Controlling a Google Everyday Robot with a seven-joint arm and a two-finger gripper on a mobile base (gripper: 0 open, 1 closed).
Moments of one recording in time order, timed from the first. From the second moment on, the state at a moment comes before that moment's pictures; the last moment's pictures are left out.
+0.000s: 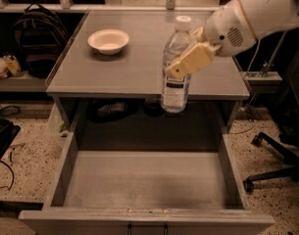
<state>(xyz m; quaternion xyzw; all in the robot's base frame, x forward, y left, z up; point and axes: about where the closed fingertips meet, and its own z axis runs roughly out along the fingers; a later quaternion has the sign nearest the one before) 0.531 -0.063 0.973 -0.55 0.72 0.27 0.33</state>
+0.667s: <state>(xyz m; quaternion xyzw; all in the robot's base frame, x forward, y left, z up) 0.491 -0.069 0.885 -0.53 0.72 0.29 0.34</state>
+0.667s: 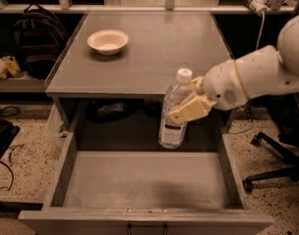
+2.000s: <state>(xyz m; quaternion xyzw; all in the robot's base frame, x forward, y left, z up) 0.474 -0.049 0.783 -0.58 0.67 0.27 0.37</state>
